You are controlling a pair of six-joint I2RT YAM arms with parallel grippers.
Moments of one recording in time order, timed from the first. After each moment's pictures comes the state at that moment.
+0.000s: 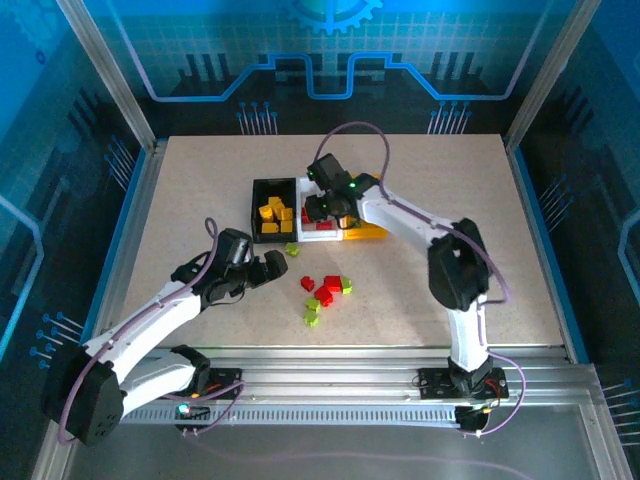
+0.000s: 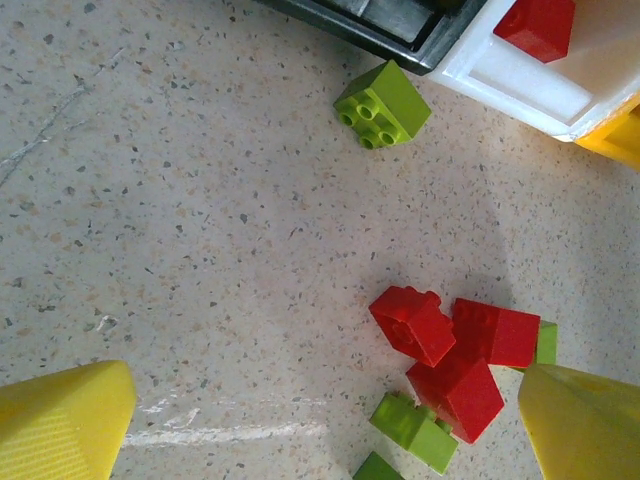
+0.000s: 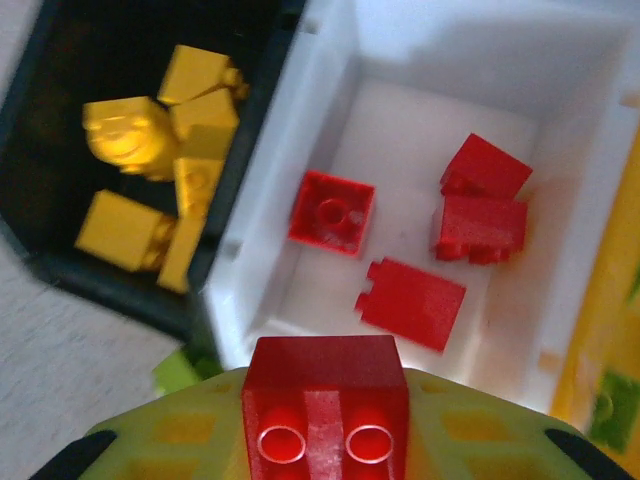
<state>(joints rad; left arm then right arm) -0.43 1.05 0.64 -0.50 0.08 -0.86 0.67 2.06 1.77 -0.70 0.06 0.35</state>
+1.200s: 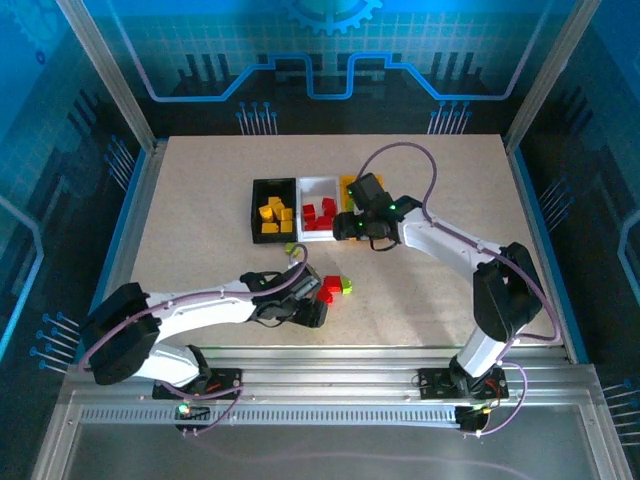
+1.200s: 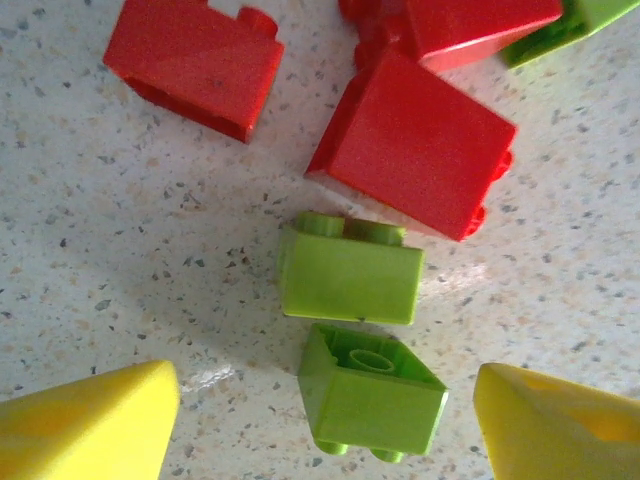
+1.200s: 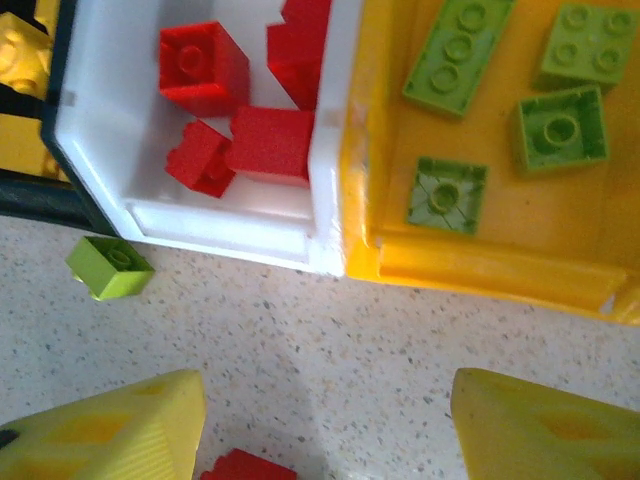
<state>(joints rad) -0.94 1.41 0.73 -0.50 -0.06 -0.67 0.60 1.67 1.27 -0.60 0.03 0.48</state>
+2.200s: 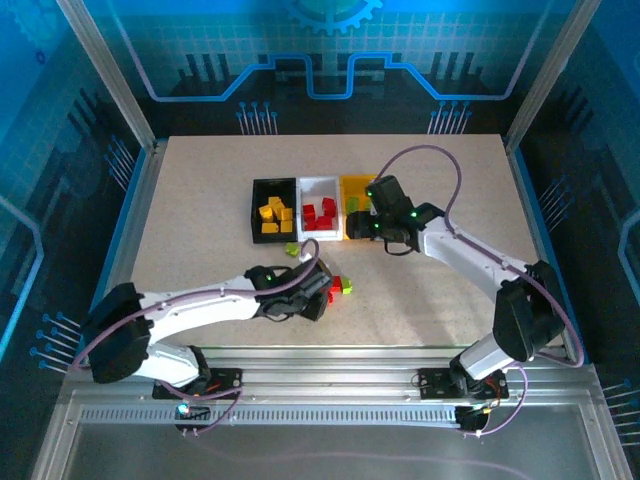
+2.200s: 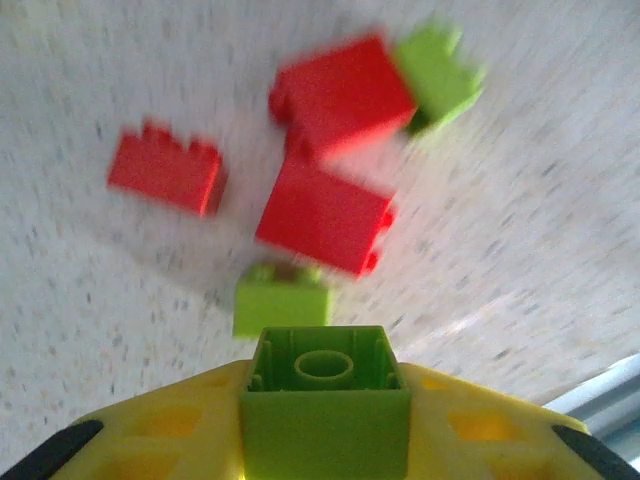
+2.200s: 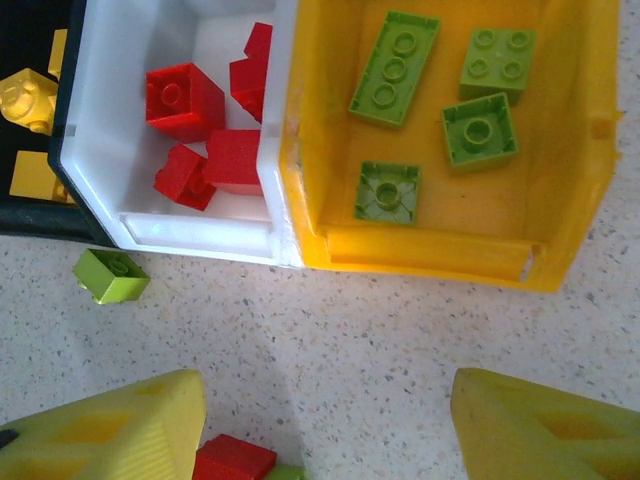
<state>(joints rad) -0.97 1.39 0.91 -0.61 -0.14 -0.63 0.54 1.51 1.14 -0.55 0.02 0.50</state>
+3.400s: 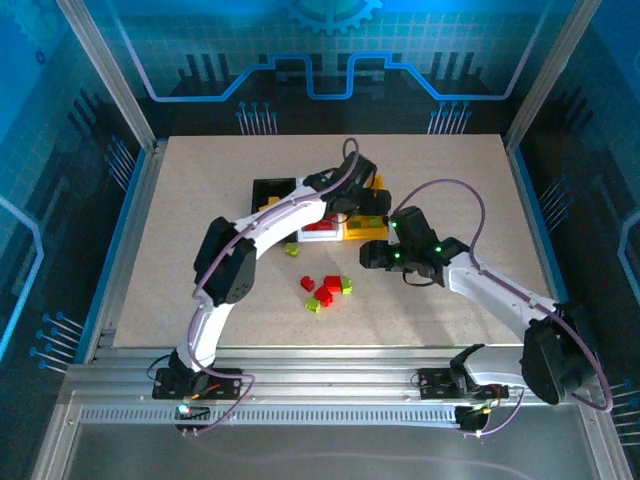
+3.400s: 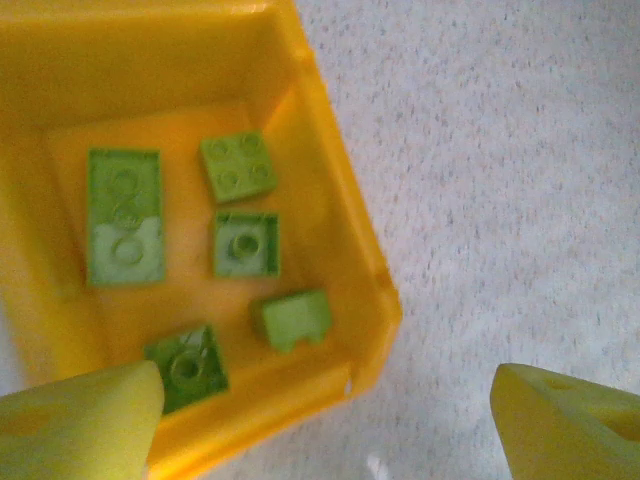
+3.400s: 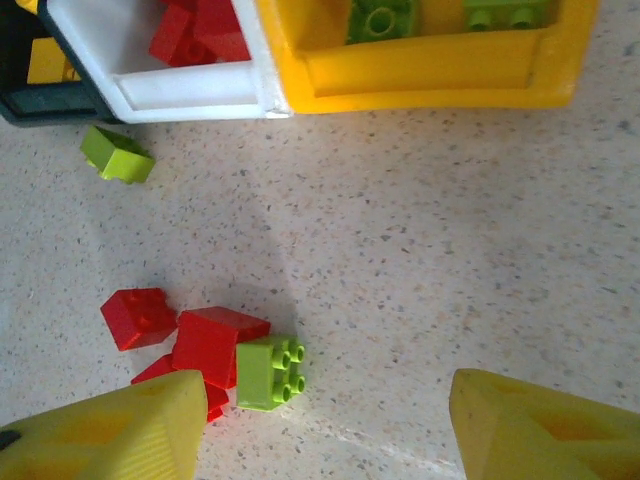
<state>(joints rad) -0.69 2.13 1.86 -0.58 0.02 -0.59 0.52 1.29 0.83 -0.46 -0.15 0.52</state>
